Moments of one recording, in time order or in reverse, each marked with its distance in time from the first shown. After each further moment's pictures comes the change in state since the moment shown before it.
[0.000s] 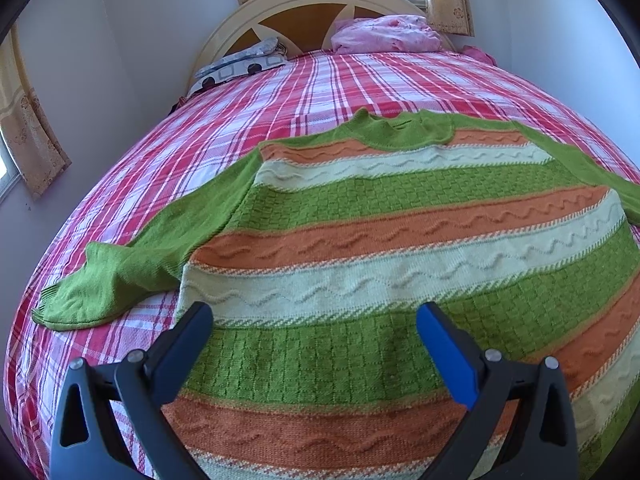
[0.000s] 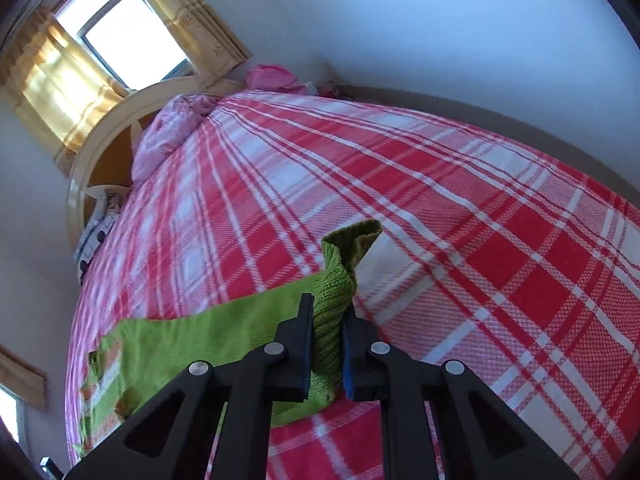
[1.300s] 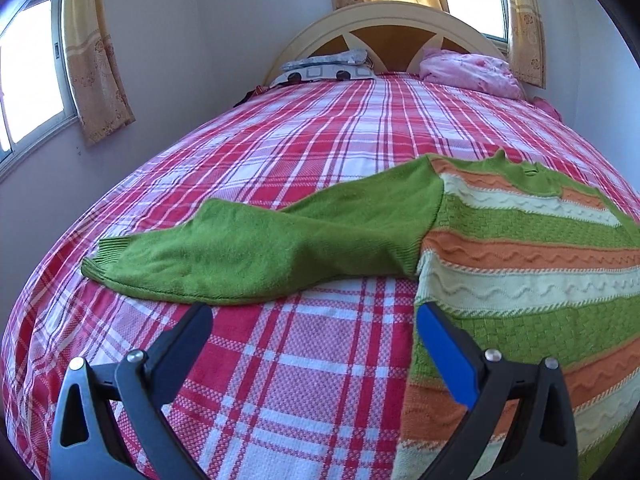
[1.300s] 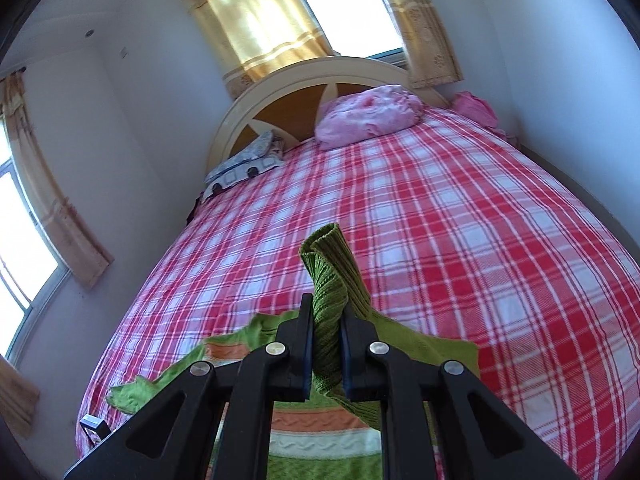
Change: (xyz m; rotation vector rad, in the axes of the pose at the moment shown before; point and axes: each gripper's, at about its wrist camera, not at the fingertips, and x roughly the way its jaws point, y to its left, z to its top) left arm -0.005 0.140 -0.030 -0.216 -0.055 0.117; right arm -0.068 0.356 -0.042 -0.481 0.001 0.394
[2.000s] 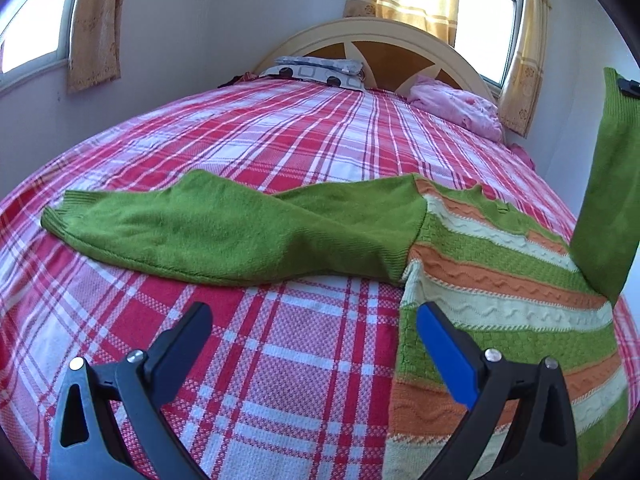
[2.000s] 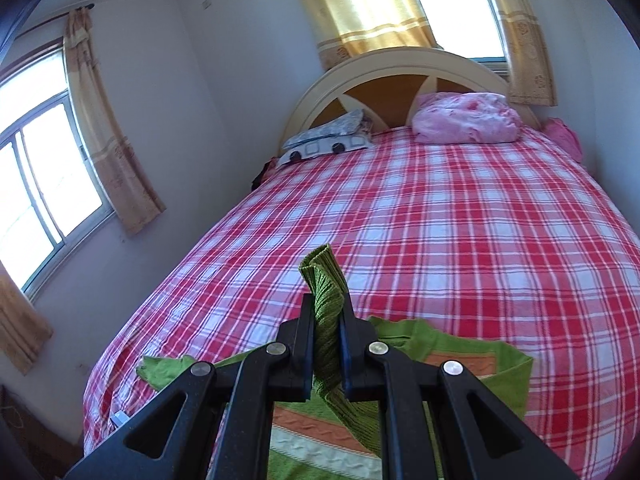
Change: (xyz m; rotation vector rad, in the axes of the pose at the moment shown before) left arm 0.008 0.033 -0.008 -0.187 -0.001 -0.211; right arm 0.064 0.171 -0.007 -0.210 0.071 0.184
